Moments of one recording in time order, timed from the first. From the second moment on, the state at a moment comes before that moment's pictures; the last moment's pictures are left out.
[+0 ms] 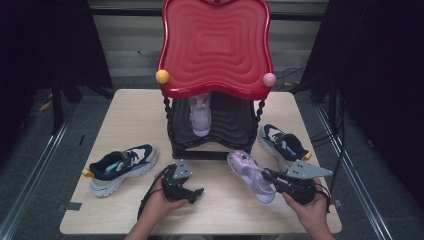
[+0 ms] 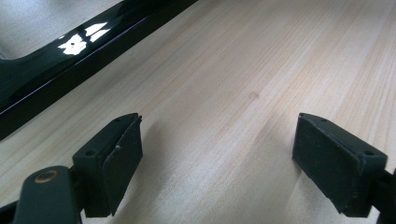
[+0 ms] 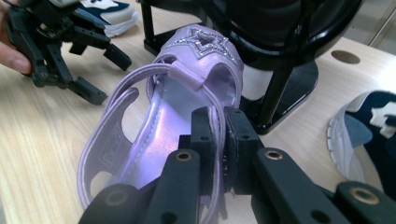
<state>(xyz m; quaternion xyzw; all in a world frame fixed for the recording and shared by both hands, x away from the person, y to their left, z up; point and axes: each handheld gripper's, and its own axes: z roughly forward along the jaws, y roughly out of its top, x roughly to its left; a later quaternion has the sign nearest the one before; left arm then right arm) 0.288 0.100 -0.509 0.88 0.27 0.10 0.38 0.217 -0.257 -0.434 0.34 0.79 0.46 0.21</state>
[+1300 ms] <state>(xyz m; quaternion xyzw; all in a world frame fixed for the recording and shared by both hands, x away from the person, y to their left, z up) 0.288 0.100 -0.509 0.88 0.27 0.10 0.38 0.265 -0.220 -0.370 0.41 0.73 0.47 0.29</state>
